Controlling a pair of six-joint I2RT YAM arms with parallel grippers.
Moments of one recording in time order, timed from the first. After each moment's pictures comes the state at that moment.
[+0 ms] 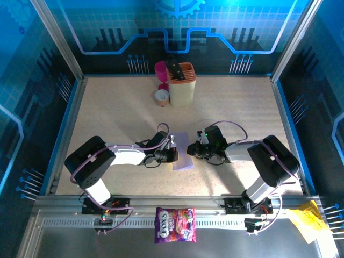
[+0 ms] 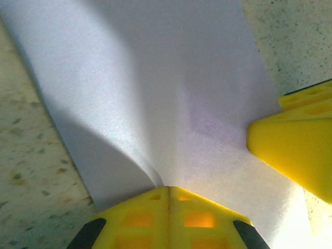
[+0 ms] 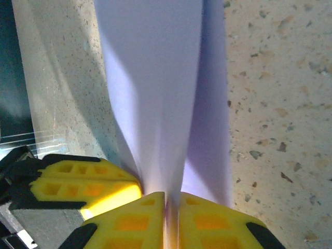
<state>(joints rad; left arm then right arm) -0.74 1.66 0.68 0.07 0.22 -0.77 0.51 1.61 0.53 0.25 -0.54 0.85</state>
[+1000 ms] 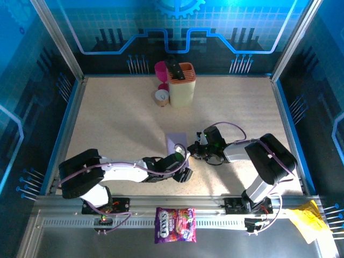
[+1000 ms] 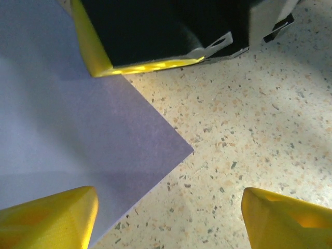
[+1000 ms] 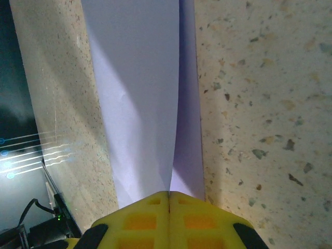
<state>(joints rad) -1.12 1.56 0.70 -0.03 -0.18 -0.53 0.52 1.65 0.53 0.28 -0.55 0.90</state>
